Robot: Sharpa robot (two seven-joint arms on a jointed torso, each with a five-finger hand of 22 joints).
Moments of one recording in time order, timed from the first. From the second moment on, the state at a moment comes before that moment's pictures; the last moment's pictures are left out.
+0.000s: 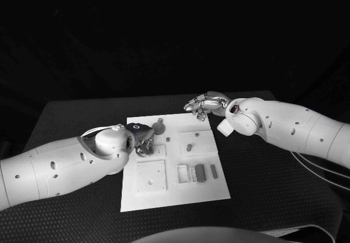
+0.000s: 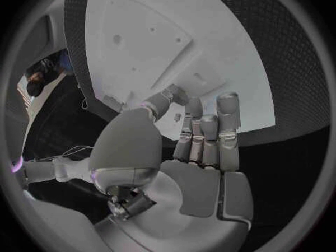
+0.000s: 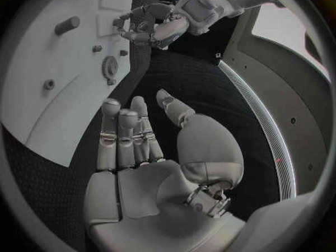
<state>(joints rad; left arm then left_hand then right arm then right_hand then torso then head) 1.24 -0.65 -0.21 1.47 -1.69 -0.02 -0.38 1.12 -0.11 0.58 -0.12 0.05 0.92 0.12 0.36 0.54 0.88 0.02 1.03 0.54 0.97 -0.09 1.51 0.73 0.03 1.24 -0.18 0.72 1.31 1.18 -0.67 0.00 1.14 -0.51 0.01 0.12 0.98 -0.06 0.56 -0.26 0.05 0.87 0.15 0.20 0.63 0.95 0.05 0.90 0.67 1.10 -0.06 1.27 0.84 0.24 1.09 0.00 0.88 1.31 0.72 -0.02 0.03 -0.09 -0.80</state>
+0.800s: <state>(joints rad) 1.24 -0.64 -0.21 1.46 -1.70 -0.02 -0.39 1.12 -0.10 0.58 -0.13 0.04 0.92 0.12 0.36 0.54 0.88 0.02 1.03 0.54 0.97 -0.09 1.51 0.73 0.03 1.24 -0.18 0.72 1.31 1.18 -0.67 0.00 1.14 -0.51 0.01 0.12 0.98 -0.06 0.56 -0.26 0.05 0.88 0.16 0.20 0.63 0.95 0.05 0.90 0.67 1.10 -0.06 1.27 0.84 0.24 1.09 0.00 0.88 1.31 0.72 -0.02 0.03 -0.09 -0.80</state>
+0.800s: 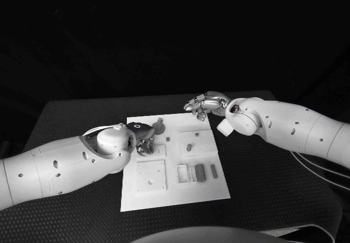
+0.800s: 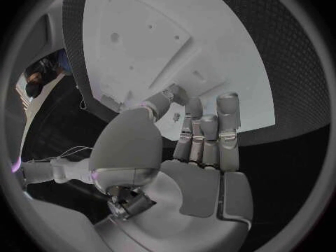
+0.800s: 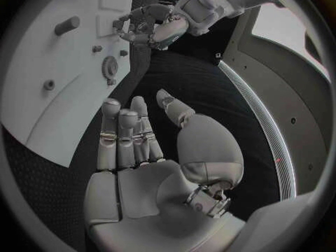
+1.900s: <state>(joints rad) 1.24 -0.62 -0.21 1.45 -1.70 0.00 -0.40 1.12 -0.10 0.58 -0.13 0.05 0.92 0.12 0.36 0.54 0.88 0.02 1.03 0.53 0.97 -0.09 1.51 0.73 0.03 1.24 -0.17 0.72 1.31 1.18 -0.68 0.00 1.15 -0.51 0.01 0.12 0.98 -0.06 0.56 -0.26 0.05 0.87 0.16 0.20 0.63 0.95 0.05 0.90 0.67 1.10 -0.06 1.27 0.84 0.24 1.09 0.00 0.88 1.31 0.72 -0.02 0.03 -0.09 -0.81</state>
